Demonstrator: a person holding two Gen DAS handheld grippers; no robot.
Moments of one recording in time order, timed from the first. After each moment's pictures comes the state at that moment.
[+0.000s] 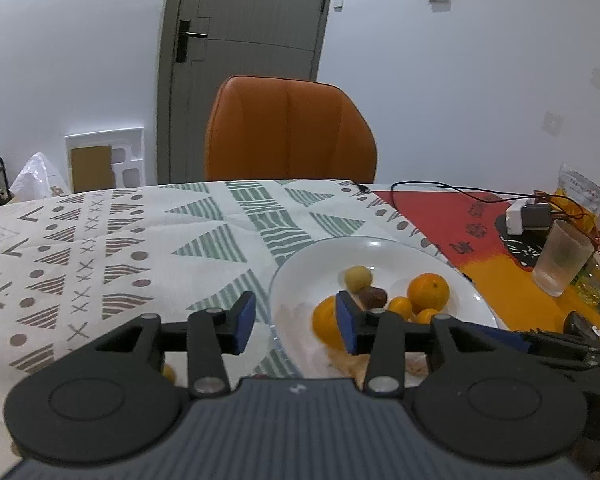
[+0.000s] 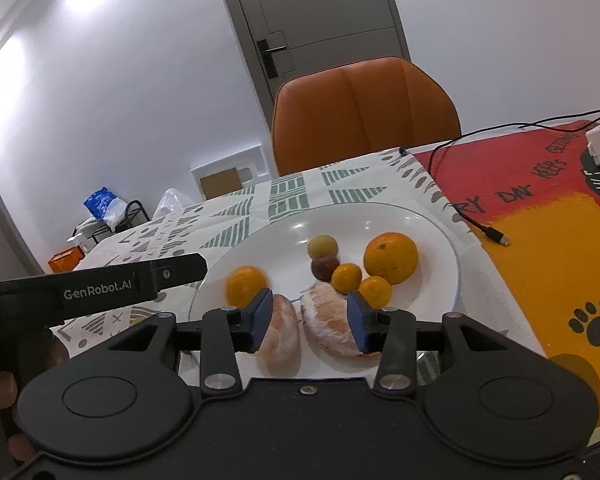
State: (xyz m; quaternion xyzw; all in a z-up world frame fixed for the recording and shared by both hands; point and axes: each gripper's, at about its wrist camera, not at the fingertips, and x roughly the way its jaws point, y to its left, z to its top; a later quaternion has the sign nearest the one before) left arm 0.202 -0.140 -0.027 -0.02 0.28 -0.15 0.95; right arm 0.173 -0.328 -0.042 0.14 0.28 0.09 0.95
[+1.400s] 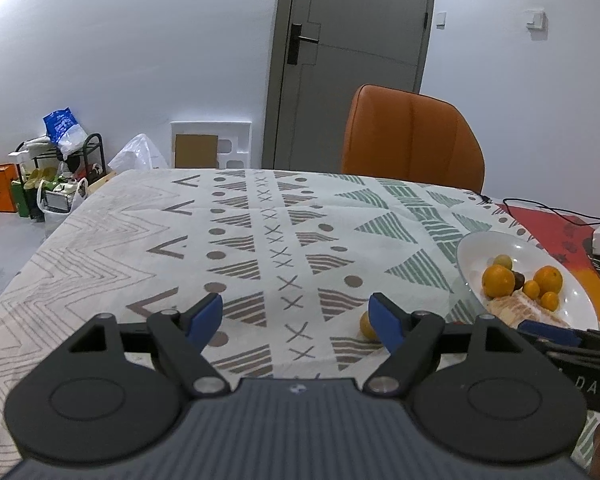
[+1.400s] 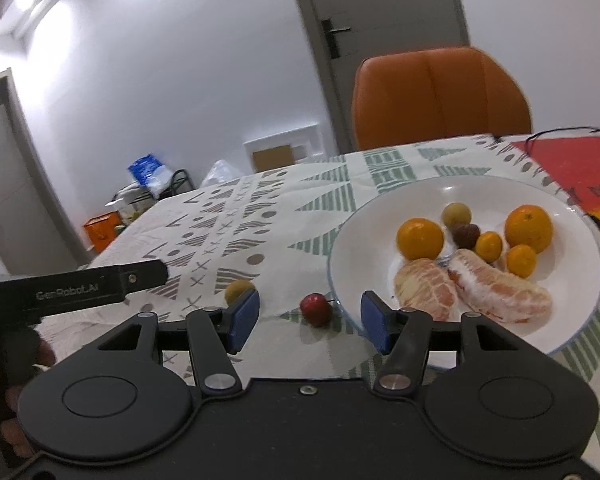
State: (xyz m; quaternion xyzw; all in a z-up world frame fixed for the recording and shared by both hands) left arm 0.162 -0.020 -0.035 -0.05 0.28 -0.01 0.96; right arm 0.165 -0.235 -0.046 0.10 0.29 0.15 0.94
